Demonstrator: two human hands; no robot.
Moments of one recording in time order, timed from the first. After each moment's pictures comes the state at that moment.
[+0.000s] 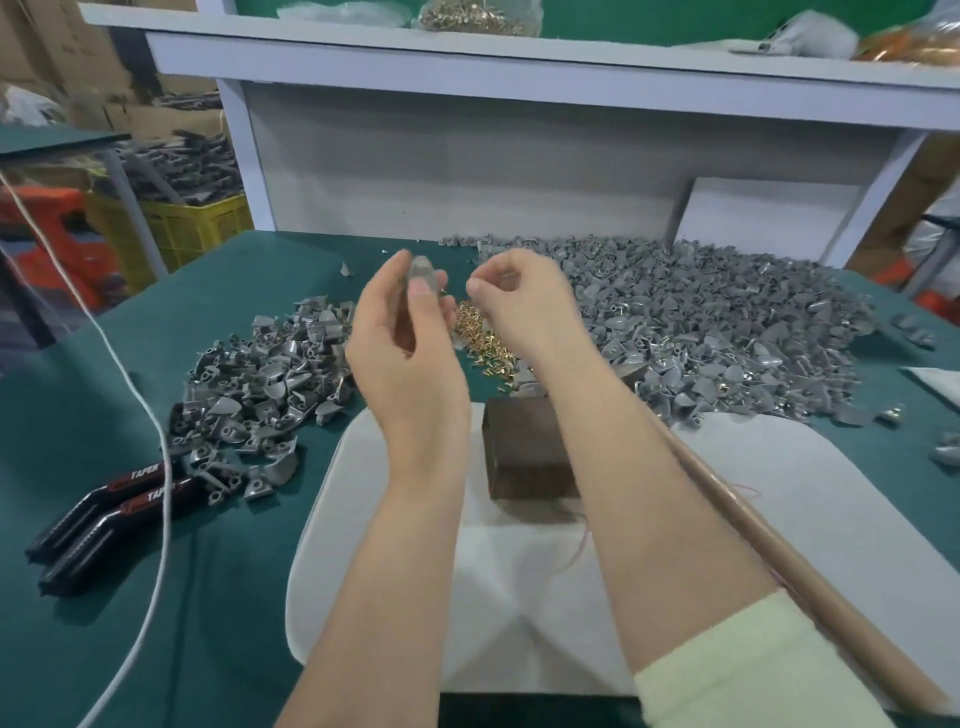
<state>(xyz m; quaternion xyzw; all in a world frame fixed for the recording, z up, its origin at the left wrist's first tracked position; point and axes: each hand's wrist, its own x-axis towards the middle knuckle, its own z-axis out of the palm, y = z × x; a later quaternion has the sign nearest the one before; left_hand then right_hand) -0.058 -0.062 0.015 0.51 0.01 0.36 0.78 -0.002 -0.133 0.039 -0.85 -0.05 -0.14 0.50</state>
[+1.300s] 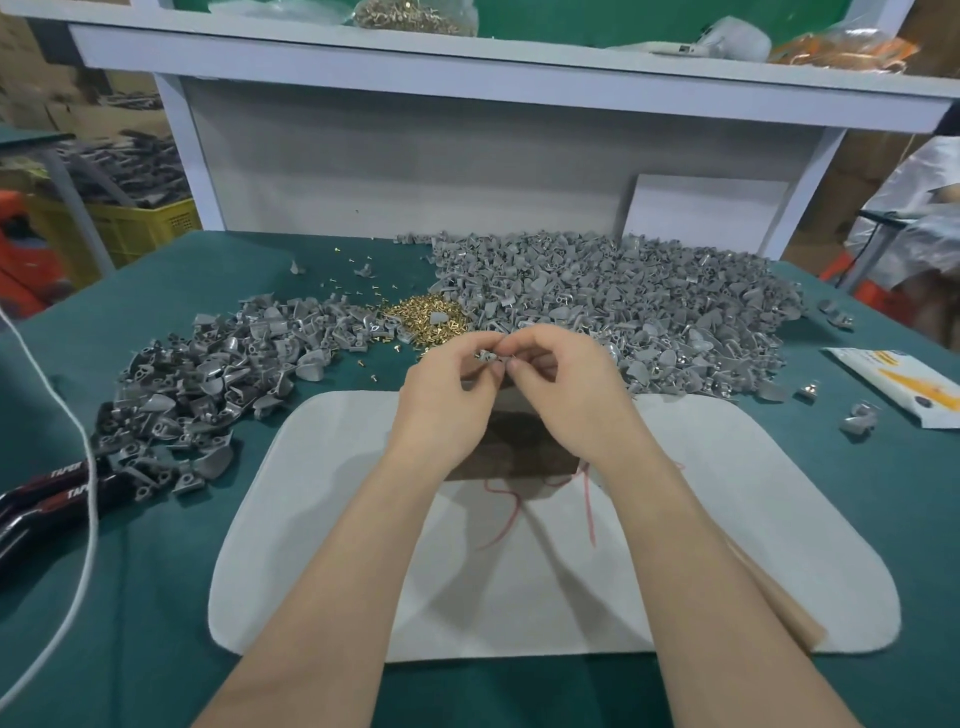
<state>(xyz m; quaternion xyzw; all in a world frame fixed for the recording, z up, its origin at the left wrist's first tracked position) -0.060 -0.095 -0.014 0.83 -0.12 0.11 0.53 -0.064 -0.222 -0.006 -0.87 -0.10 -0.19 0.45</state>
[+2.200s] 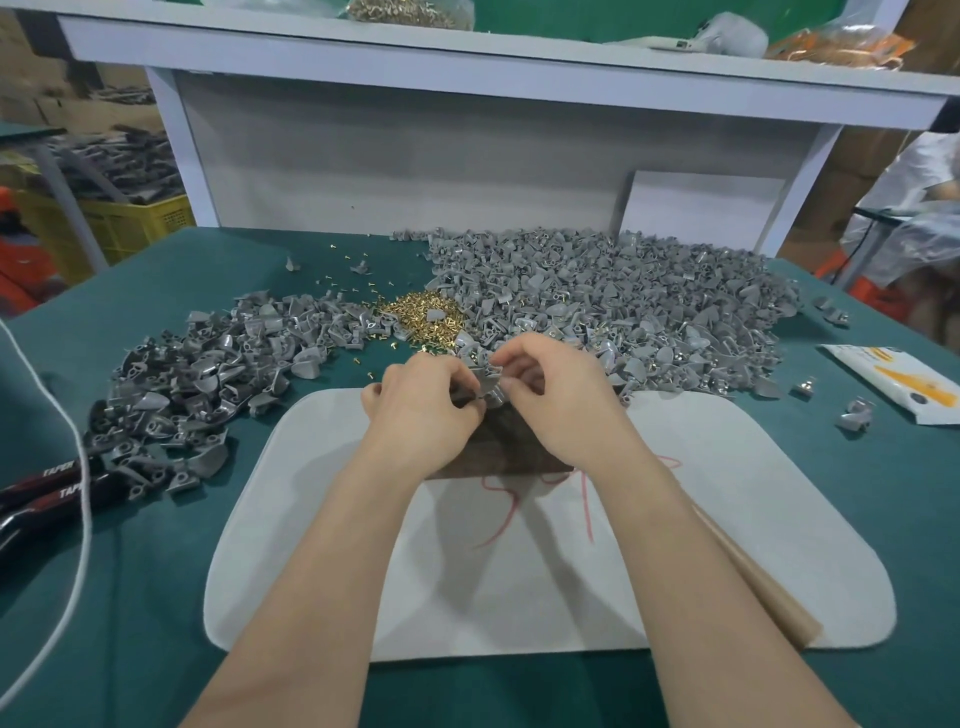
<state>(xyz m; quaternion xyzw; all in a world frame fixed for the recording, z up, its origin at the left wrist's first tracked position) -0.057 -0.084 -0.014 0.94 -0.06 0.08 0.32 -0.065 -0.222 -0.014 -0.90 -0.10 -0.17 0.39</state>
